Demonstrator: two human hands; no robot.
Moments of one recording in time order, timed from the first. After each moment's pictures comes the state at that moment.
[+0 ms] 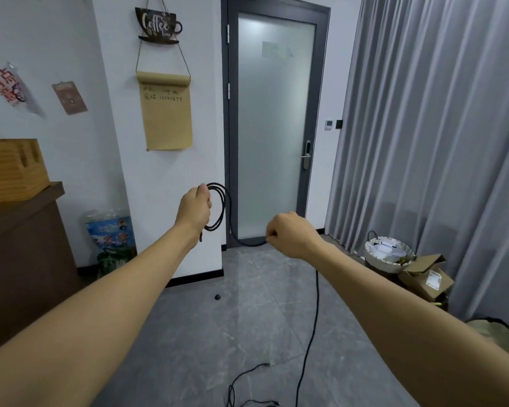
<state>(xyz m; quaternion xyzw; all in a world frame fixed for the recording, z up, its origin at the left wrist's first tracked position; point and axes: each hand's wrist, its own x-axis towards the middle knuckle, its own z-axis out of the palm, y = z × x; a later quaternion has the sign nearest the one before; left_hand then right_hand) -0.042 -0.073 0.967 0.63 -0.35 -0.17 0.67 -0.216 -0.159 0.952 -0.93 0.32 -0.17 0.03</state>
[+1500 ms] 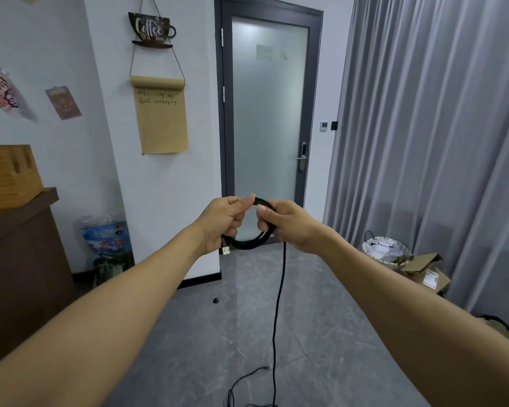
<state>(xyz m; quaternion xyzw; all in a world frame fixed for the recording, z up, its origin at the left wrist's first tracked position) -0.087 -0.071 0.980 0.55 -0.46 -0.36 0.59 -0.228 -0.151 0.978 -0.81 0.17 -0.25 0.49</state>
